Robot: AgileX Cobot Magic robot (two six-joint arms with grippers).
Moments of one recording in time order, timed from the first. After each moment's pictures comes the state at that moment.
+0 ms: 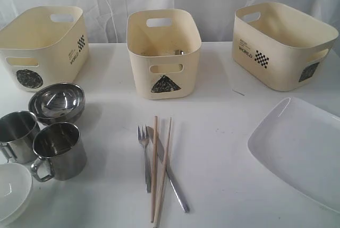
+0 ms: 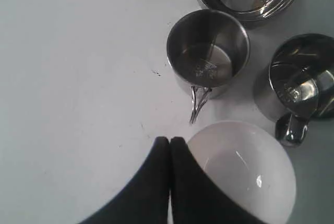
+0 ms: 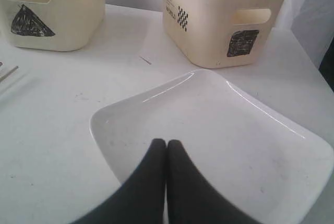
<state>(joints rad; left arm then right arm) 0.01 0.84 -0.70 -0.01 0.83 0.12 -0.05 0.01 0.00 0.09 0.36 -0.15</state>
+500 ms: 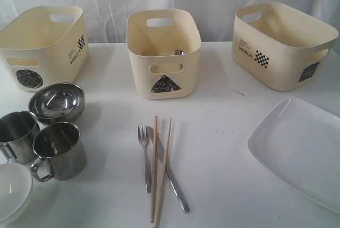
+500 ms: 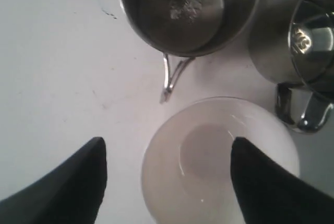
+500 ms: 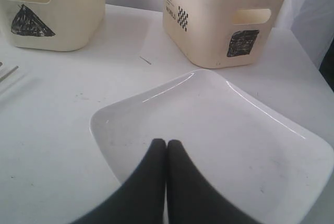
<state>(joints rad) 0.01 1.24 -0.77 -0.10 0.87 0.19 -0.05 0.01 0.00 0.09 0.36 -0.15</state>
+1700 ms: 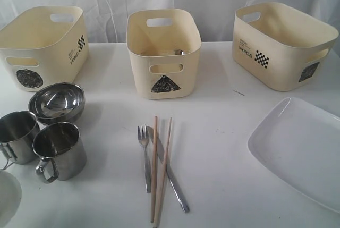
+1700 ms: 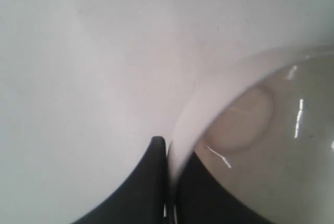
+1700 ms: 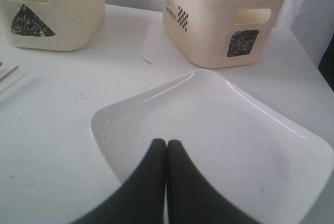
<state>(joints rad) 0.02 1.43 -0.78 -0.02 1.12 0.29 -0.05 0.01 0.00 0.09 0.36 -0.15</state>
